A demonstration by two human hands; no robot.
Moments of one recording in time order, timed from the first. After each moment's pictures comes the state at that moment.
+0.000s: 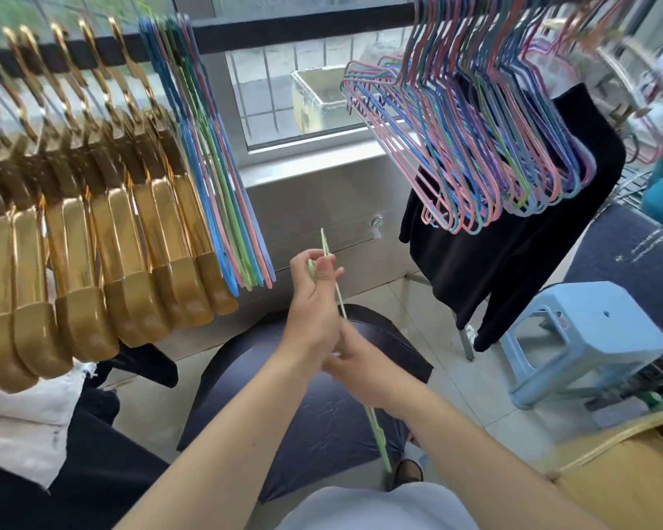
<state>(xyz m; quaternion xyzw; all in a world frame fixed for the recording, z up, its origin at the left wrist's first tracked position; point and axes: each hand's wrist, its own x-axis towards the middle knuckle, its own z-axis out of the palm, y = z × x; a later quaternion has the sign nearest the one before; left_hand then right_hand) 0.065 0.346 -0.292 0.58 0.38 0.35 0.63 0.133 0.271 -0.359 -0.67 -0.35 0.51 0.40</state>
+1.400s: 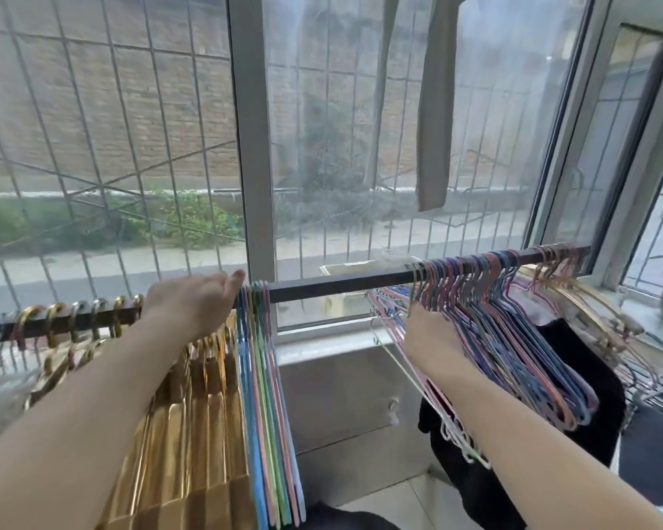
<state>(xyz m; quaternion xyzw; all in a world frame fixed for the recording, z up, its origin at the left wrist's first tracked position) -0.007 0.582 -0.054 0.85 0.52 0.11 -0.08 0.285 0.415 -0.117 -0.88 -0.42 -0.06 0.19</state>
